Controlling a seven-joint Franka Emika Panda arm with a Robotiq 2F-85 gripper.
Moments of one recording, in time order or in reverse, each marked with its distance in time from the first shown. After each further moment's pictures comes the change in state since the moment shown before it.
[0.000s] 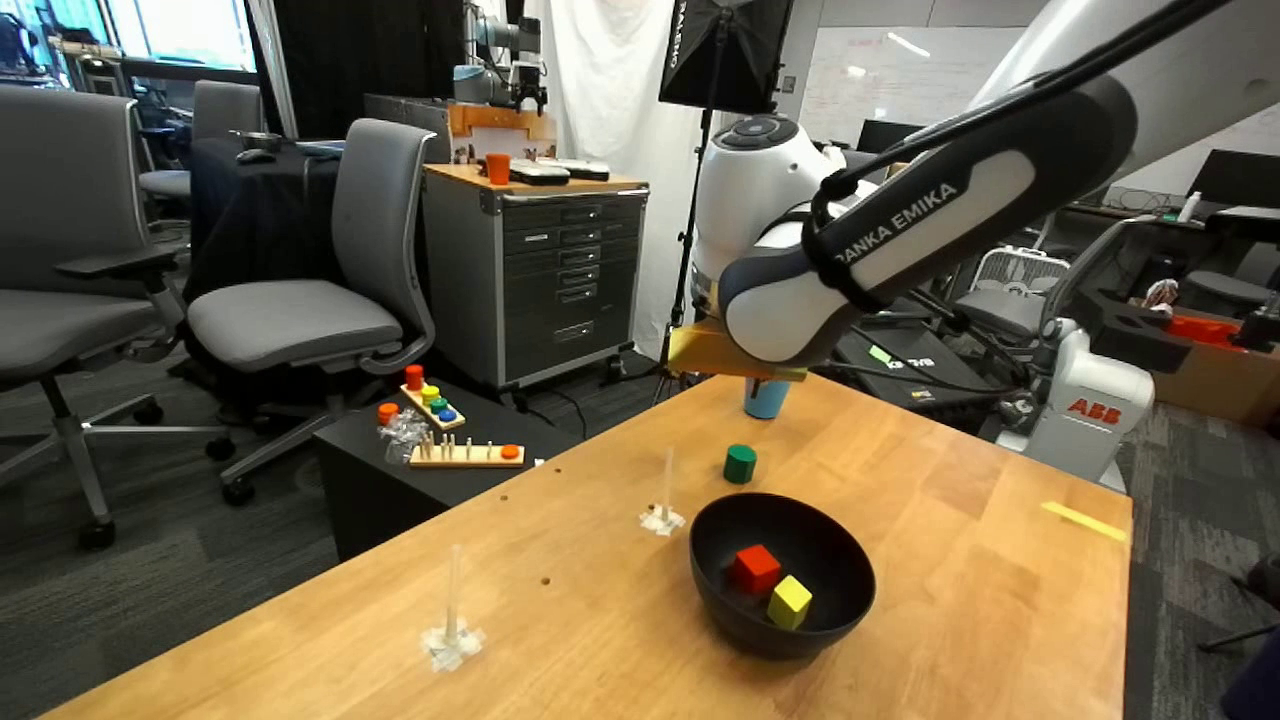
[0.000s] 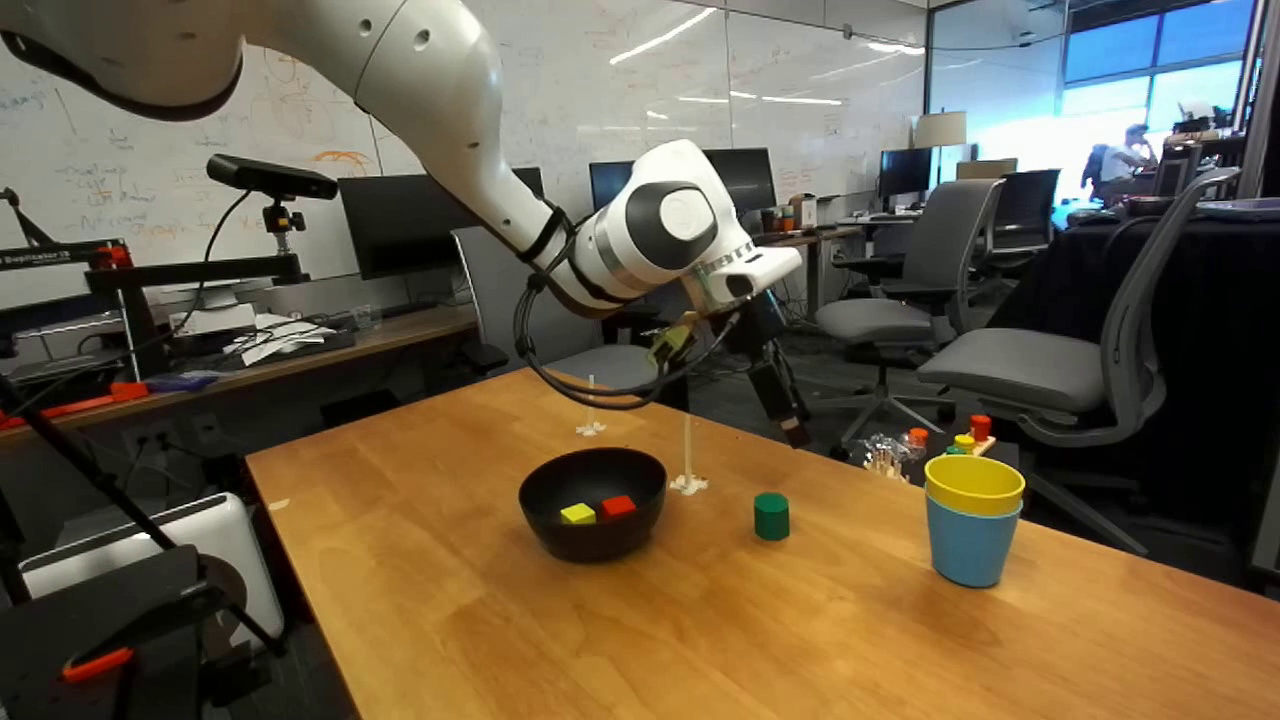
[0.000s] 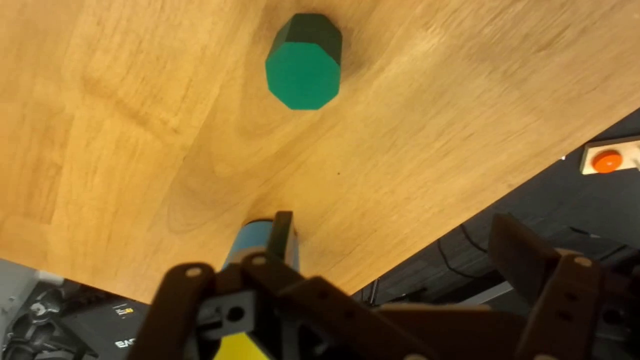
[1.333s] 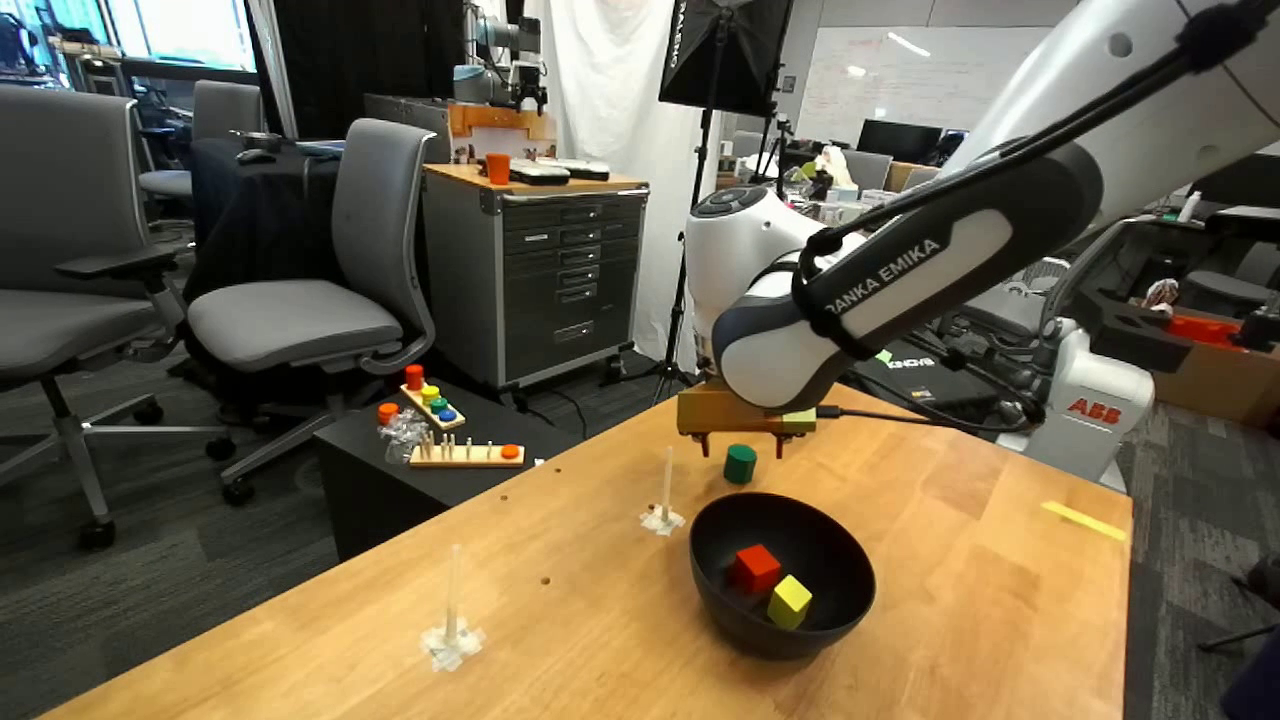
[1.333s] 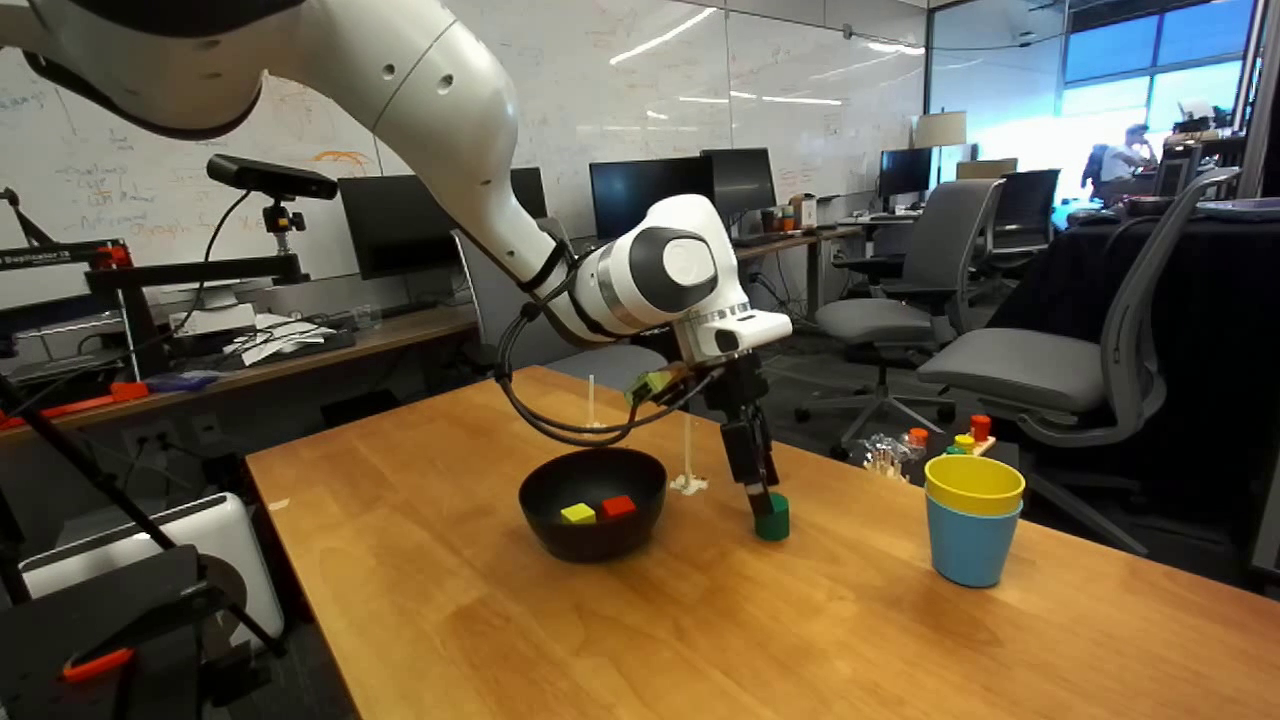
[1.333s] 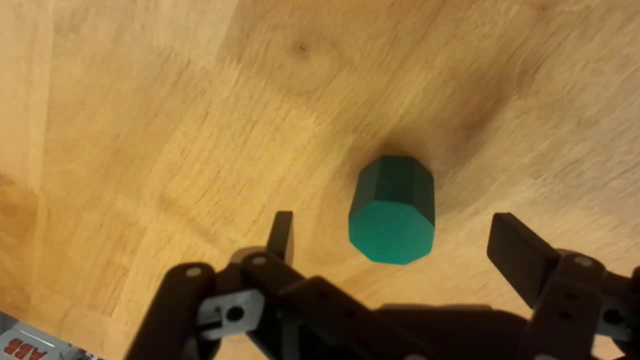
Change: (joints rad) arm -0.068 0.058 0.104 0.025 -0.037 -0.169 0.028
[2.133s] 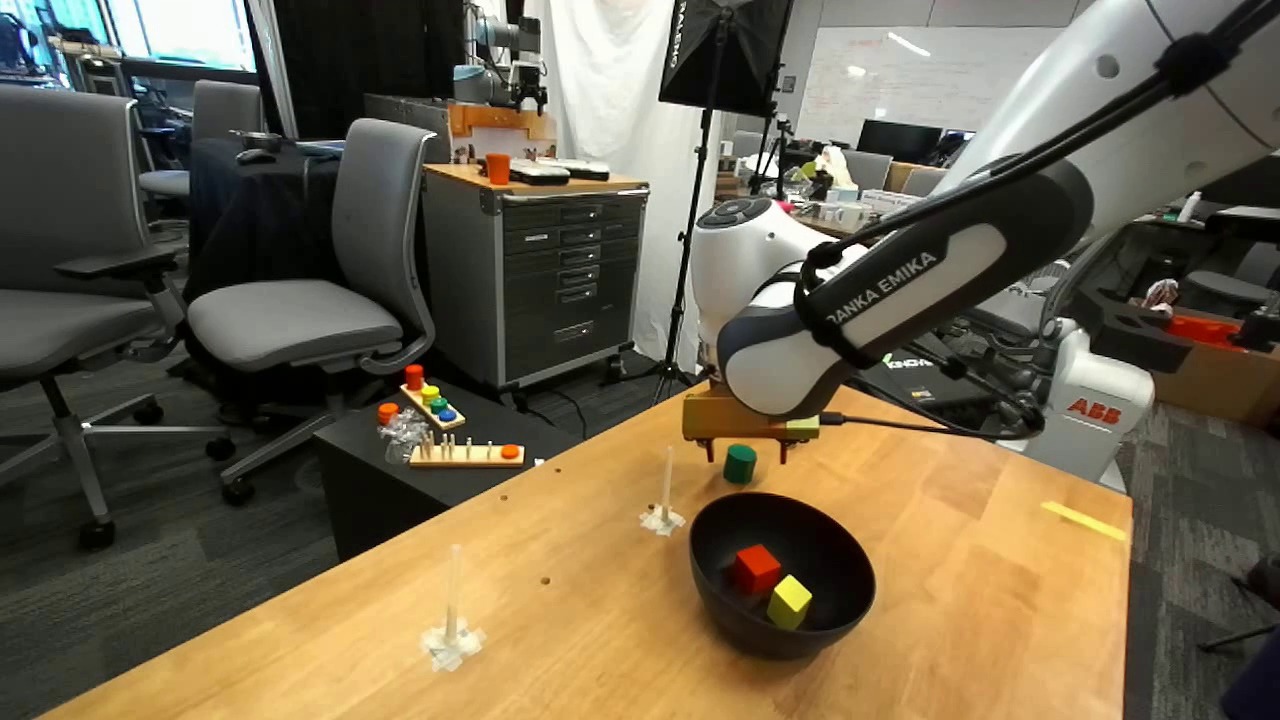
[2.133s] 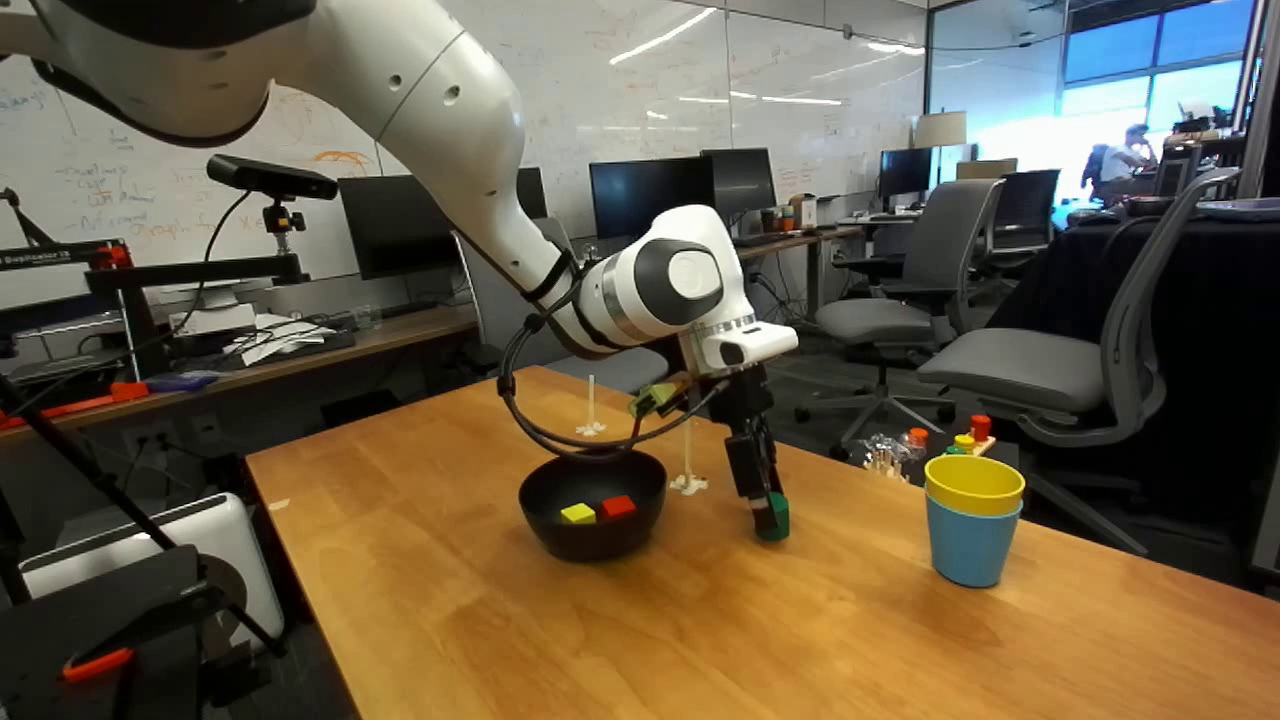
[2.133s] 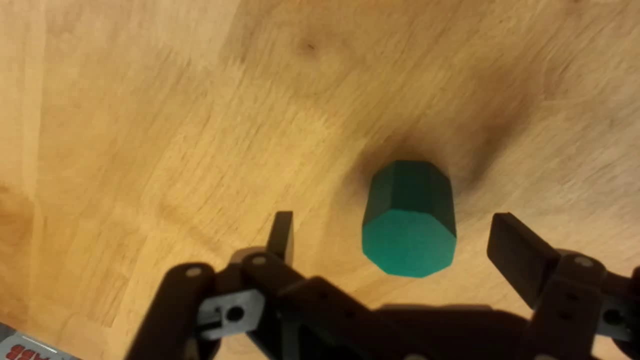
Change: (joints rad) arm -0.017 0.018 0.005 0.005 0.000 0.010 0.000
